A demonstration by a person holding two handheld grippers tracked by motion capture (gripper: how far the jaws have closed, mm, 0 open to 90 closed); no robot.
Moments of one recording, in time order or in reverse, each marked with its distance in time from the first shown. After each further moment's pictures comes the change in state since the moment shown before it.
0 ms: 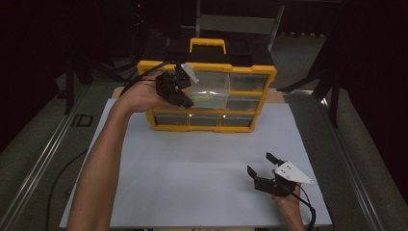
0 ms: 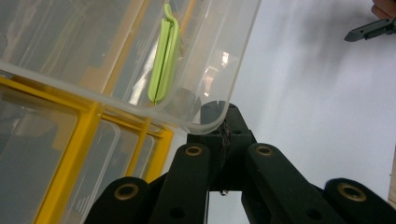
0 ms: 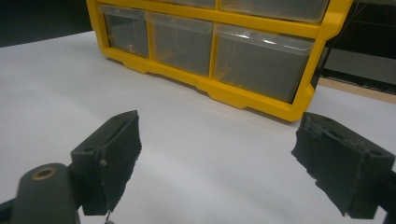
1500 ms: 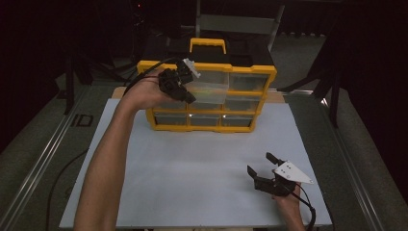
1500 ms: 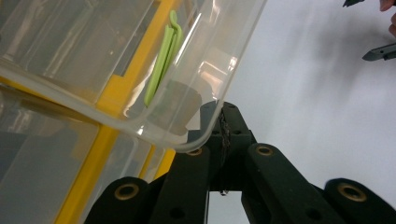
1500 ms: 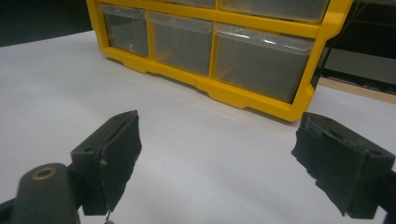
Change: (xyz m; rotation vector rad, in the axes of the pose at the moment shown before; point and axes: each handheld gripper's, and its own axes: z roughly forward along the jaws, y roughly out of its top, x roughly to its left) left arm 0.013 0.007 0.007 -0.021 0.030 -0.056; right arm -0.001 0.000 0.001 0.002 0.003 -0.003
